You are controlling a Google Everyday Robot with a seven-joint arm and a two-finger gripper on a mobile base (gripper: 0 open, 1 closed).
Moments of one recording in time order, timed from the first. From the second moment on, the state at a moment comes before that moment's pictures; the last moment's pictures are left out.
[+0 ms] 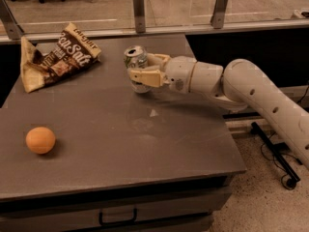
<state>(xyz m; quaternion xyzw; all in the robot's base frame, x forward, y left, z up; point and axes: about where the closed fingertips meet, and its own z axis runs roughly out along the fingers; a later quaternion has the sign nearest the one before) 0.621 0.024 0.905 -0.39 0.60 0.37 0.59</state>
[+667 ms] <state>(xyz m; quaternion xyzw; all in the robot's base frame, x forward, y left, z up) 0.620 0.019 0.889 -0.40 0.61 0.36 0.59</state>
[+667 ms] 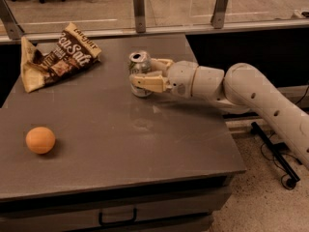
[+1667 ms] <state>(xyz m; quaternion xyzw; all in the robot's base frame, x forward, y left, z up) 0.622 -0.060 0.926 -0.39 0.64 0.25 0.61</state>
